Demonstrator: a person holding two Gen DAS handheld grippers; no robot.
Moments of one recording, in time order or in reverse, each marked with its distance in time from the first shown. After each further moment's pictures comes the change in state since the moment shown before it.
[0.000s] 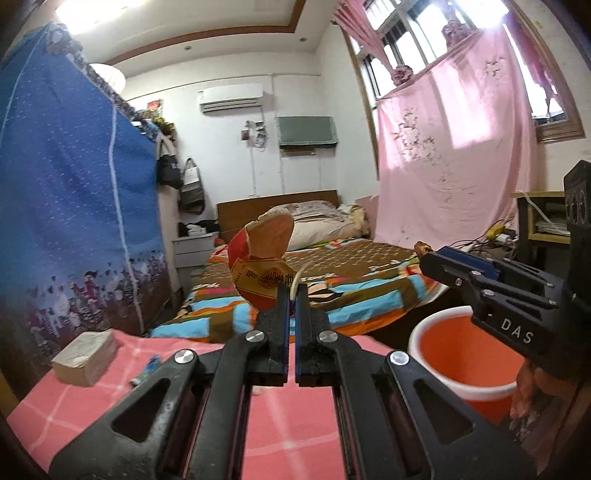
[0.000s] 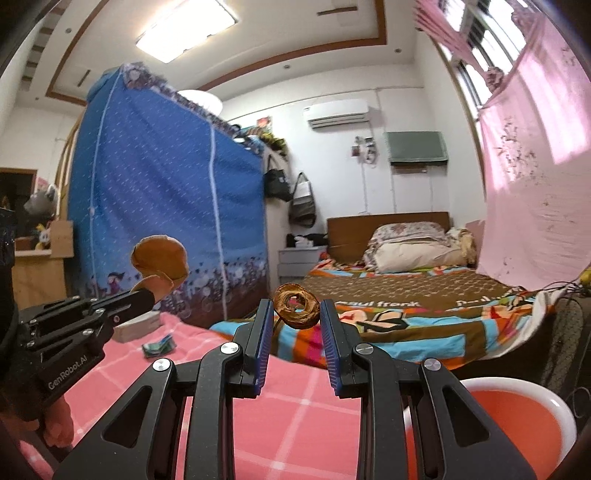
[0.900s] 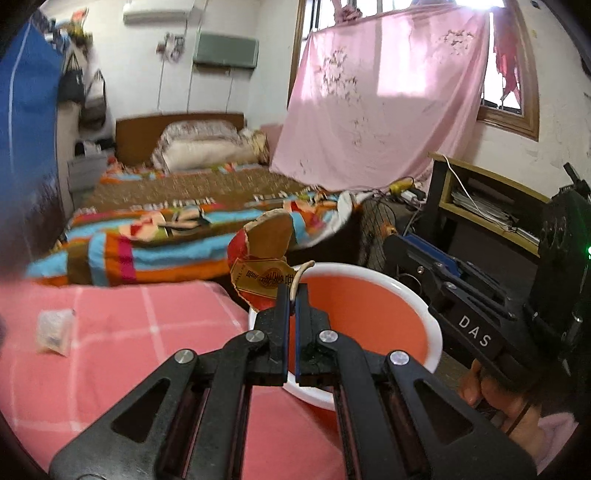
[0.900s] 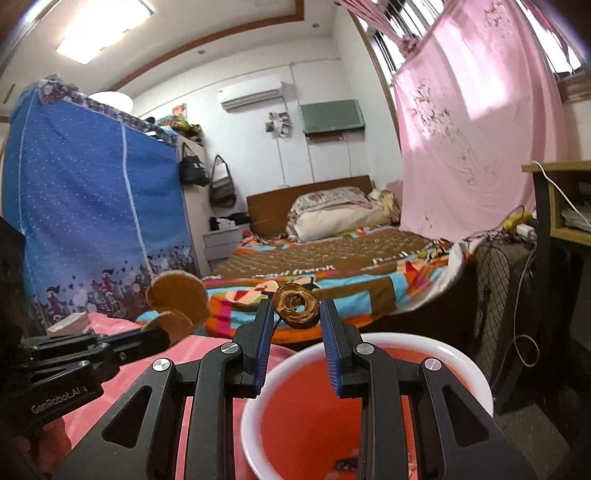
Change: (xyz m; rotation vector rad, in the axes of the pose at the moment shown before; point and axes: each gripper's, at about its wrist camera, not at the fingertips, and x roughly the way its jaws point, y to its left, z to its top) left arm 0.071 -0.112 -0.001 -0.120 0.352 -0.418; right arm -0.047 -0.103 -0.016 0.149 0.114 -0.273
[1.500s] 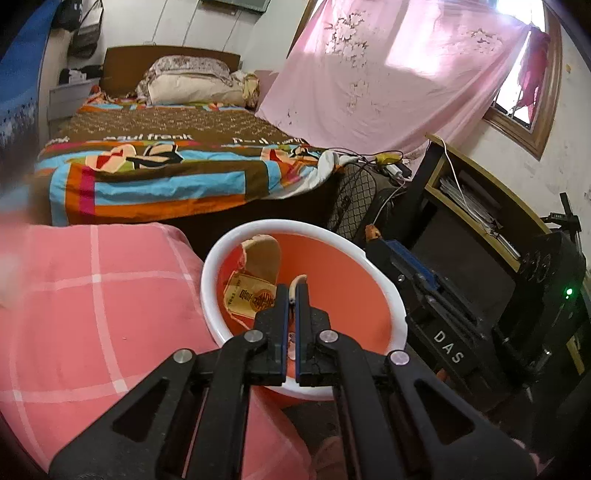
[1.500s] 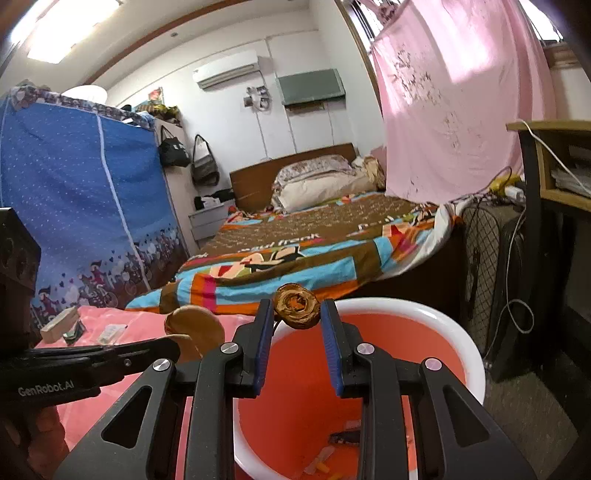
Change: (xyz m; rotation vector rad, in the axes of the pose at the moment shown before) left arm 0.034 -0.009 0.000 -0.161 0.203 -0.127; right arm 0.012 -0.026 -0.007 0.076 0.122 -0.039
